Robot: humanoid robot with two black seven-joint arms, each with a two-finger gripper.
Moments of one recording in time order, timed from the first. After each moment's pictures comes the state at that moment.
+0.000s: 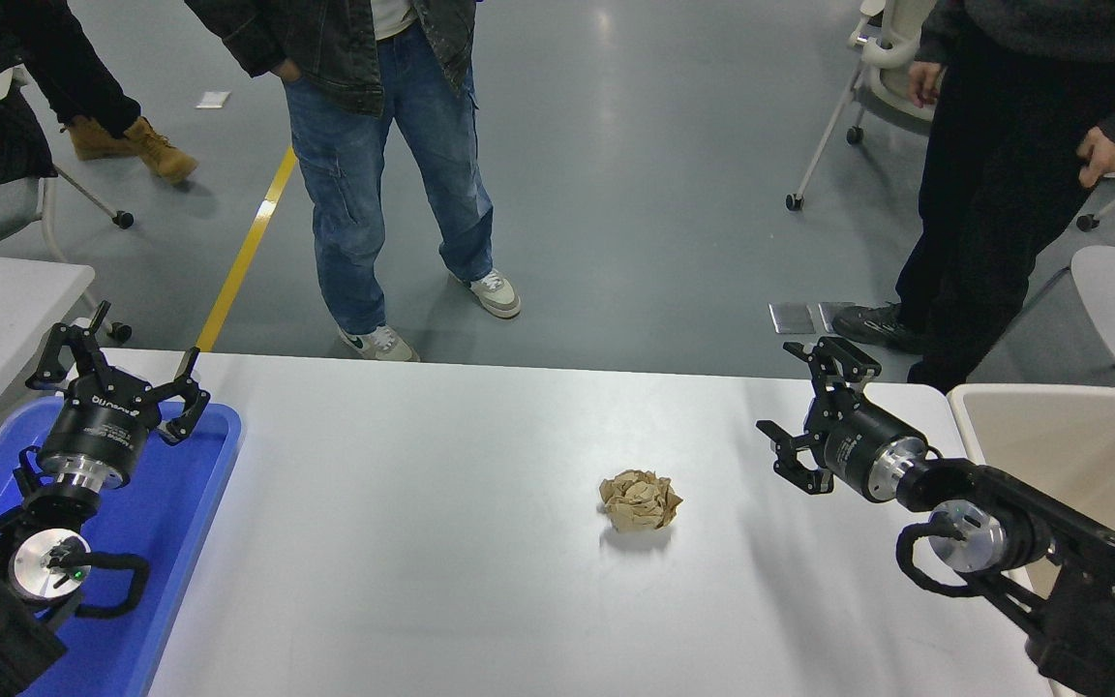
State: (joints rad) left arm -0.55 0.46 -0.60 -0.39 -0.23 -0.70 -0.59; right arm 0.61 -0.49 0.49 1.09 -0.34 -0.02 0.11
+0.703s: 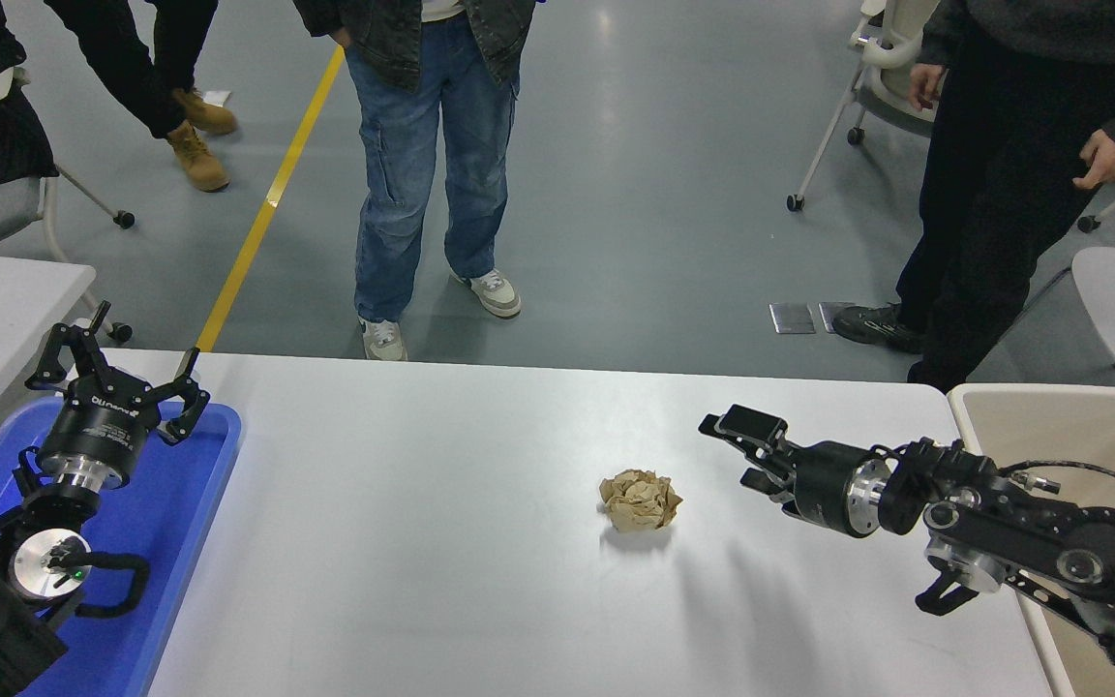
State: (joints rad) left arm -0.55 0.46 -0.60 -0.39 -0.23 -0.70 -0.59; right arm 0.84 -0.52 0.04 1.19 -0.77 -0.01 0.11
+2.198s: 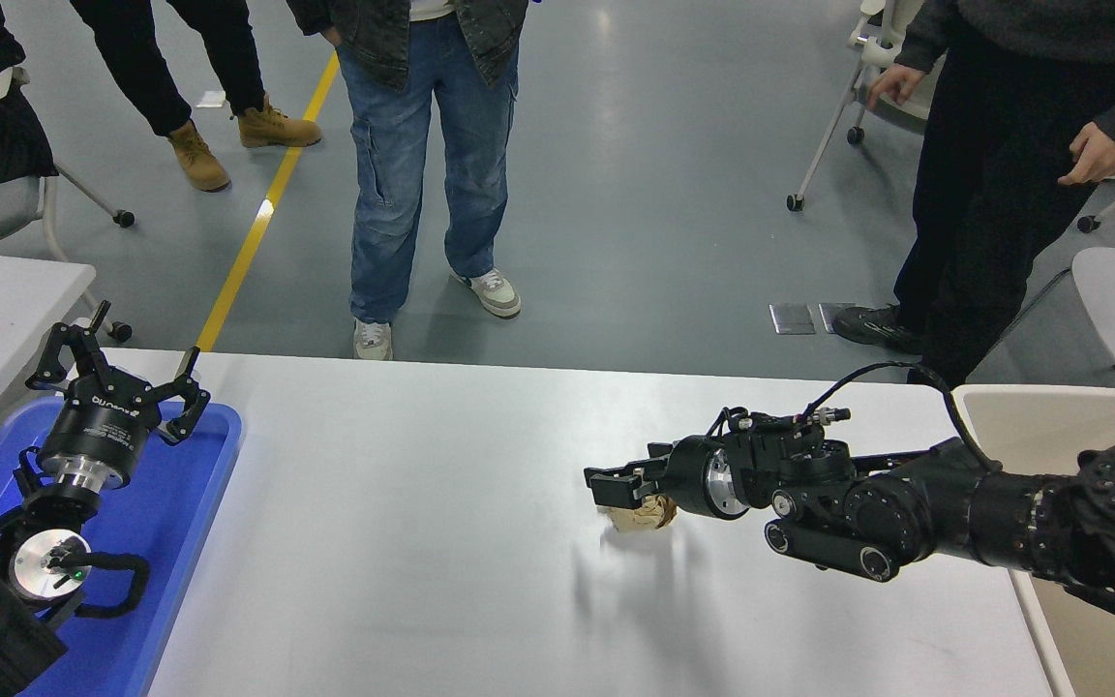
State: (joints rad) left arm -0.55 0.46 -0.60 -0.39 -0.23 -0.70 -0.59; right arm 1.06 -0.12 -0.37 0.83 -1.24 -0.14 0.15
